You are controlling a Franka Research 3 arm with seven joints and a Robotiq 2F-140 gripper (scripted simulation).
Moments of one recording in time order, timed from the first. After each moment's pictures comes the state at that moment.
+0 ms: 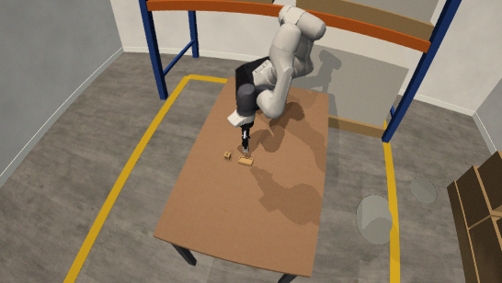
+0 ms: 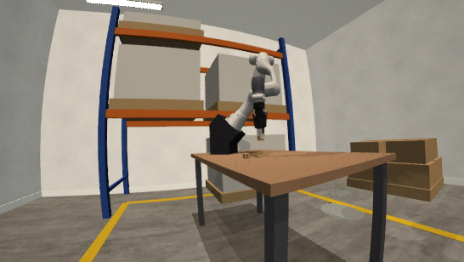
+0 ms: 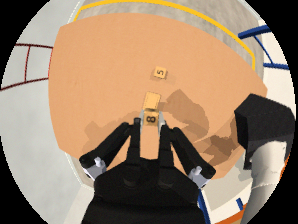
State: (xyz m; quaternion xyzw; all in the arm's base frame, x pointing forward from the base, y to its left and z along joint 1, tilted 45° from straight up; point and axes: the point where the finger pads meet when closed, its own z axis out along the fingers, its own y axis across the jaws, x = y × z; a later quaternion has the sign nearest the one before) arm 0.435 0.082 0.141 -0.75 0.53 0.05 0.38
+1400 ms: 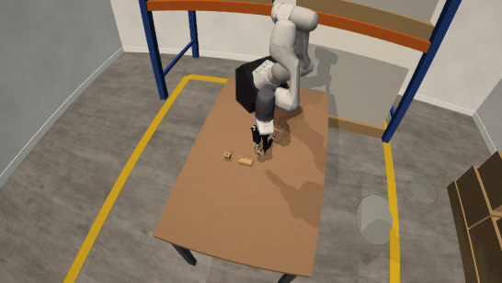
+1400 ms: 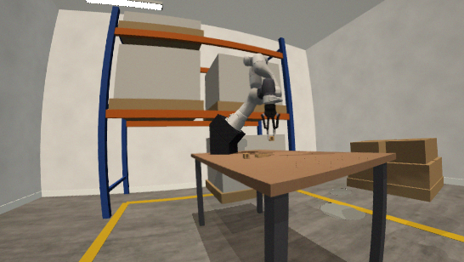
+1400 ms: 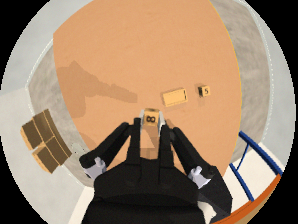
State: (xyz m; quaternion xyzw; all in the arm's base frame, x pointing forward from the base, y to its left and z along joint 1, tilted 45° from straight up) arm 0.412 0.151 0.182 -0.92 0.09 -0.14 0.35
